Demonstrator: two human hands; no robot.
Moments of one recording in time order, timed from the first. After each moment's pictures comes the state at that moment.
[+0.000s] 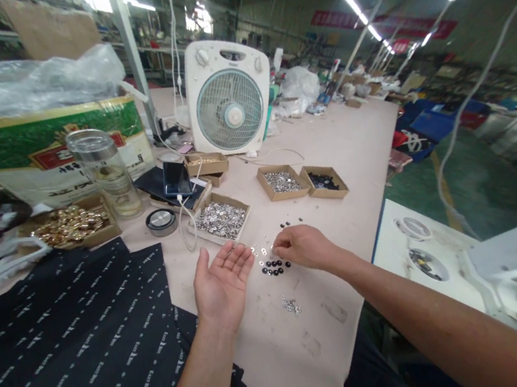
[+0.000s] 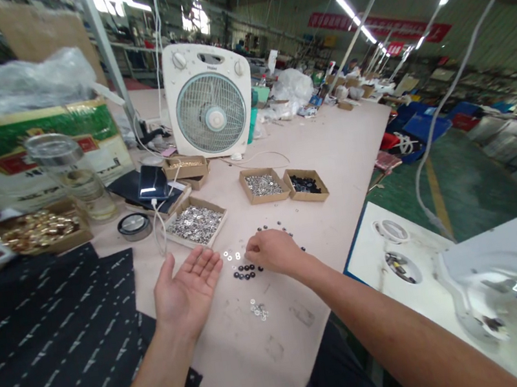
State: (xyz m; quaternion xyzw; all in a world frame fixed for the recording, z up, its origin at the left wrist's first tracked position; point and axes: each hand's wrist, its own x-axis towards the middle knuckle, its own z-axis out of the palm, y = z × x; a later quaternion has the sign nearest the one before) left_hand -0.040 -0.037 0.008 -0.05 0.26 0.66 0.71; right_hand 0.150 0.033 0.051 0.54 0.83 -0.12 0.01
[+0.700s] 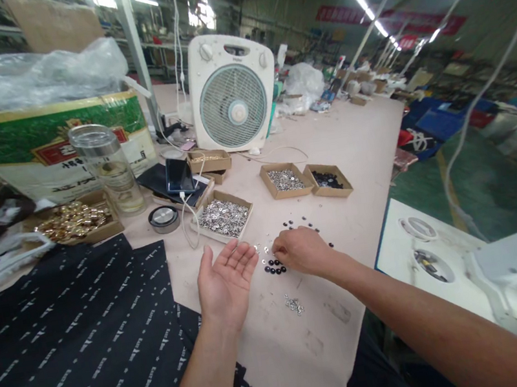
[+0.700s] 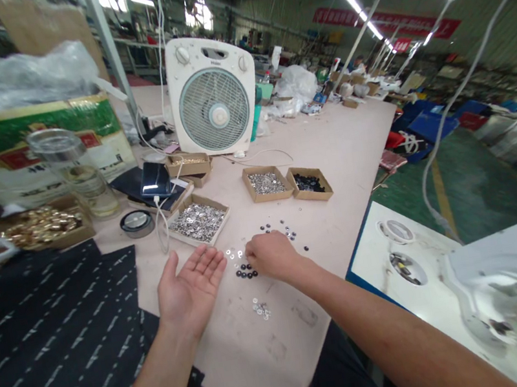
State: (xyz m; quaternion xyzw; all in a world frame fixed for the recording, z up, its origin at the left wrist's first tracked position) left_hand -0.038 -0.037 0.008 -0.05 0.26 0.65 0.71; right_hand 0.134 0.029 0.047 0.51 0.85 -0.03 0.11
